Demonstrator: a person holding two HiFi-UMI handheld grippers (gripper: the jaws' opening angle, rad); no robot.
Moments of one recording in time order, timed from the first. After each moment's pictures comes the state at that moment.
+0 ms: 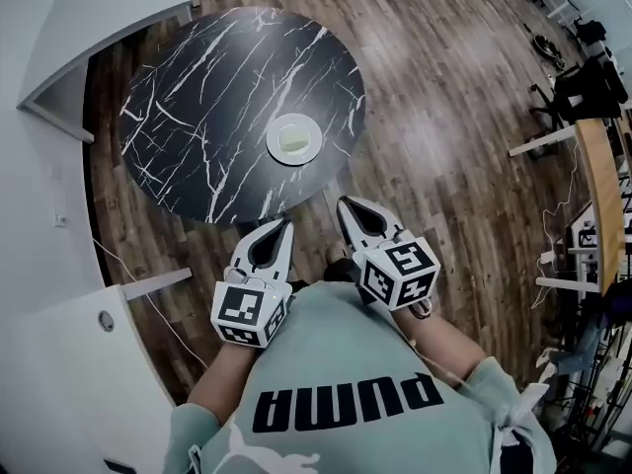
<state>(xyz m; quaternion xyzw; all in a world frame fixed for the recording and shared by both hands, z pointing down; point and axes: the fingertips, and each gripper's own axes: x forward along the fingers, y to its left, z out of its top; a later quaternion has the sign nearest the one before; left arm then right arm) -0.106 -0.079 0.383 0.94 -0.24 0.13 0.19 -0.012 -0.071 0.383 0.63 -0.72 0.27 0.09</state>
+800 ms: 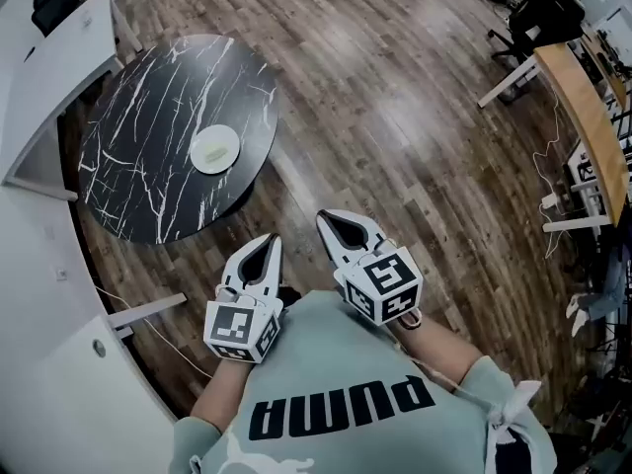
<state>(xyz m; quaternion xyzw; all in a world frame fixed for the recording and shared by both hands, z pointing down) 0.010 0.056 0.365 0.96 -0.17 0.14 0.15 0.084 0.075 0.367 0.67 -0.70 0.23 0.06</state>
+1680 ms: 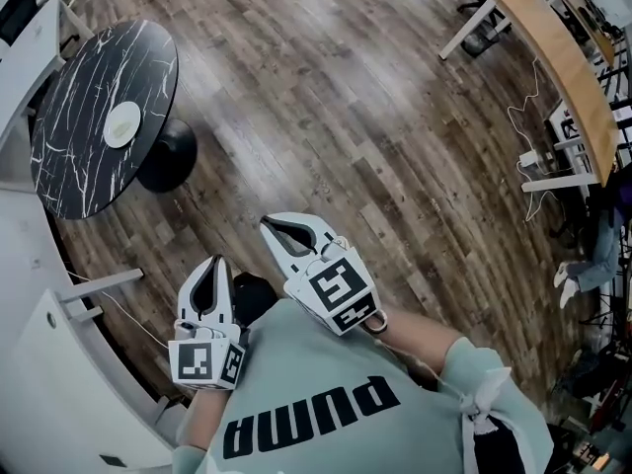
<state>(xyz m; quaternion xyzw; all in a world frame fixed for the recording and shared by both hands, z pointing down) 0.073 0.274 0.376 0.95 -0.25 0.16 0.13 0.158 0.283 0.379 0.62 -0.75 0.23 0.07</state>
